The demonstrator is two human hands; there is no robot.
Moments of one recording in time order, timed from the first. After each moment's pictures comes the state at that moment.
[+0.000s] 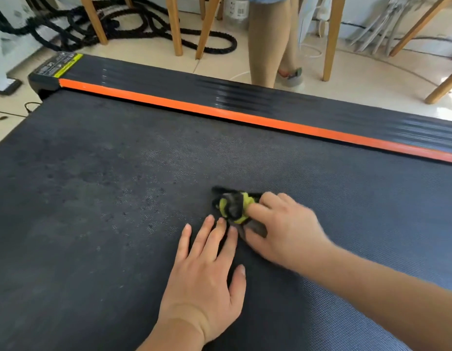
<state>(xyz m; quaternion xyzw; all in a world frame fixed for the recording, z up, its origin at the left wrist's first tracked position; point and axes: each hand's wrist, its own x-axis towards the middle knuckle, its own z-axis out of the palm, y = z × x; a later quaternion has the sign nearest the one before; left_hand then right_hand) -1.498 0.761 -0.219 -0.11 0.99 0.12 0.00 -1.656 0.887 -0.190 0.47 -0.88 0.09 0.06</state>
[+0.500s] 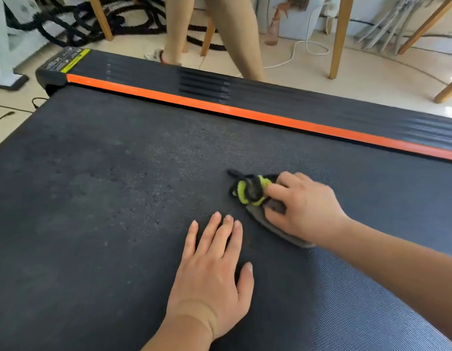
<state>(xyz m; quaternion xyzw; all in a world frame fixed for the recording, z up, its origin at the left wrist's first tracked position) -1.497 0.762 -0.218 -0.11 0.98 0.13 0.01 -1.703 0.893 -0.191 0.48 -0.87 0.04 0.09</state>
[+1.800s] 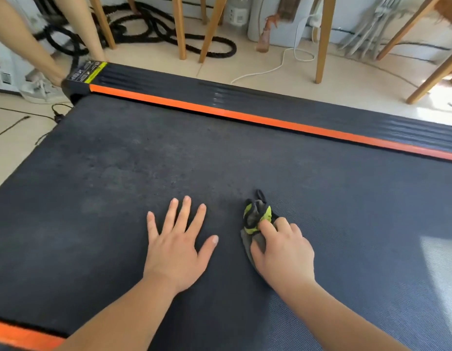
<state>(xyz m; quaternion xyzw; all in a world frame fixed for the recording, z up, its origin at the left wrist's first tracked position) -1.444 0.700 -0.194 -0.20 0.97 0.07 0.11 -1.542 0.903 -0.188 0.25 -0.96 0.05 0.06</state>
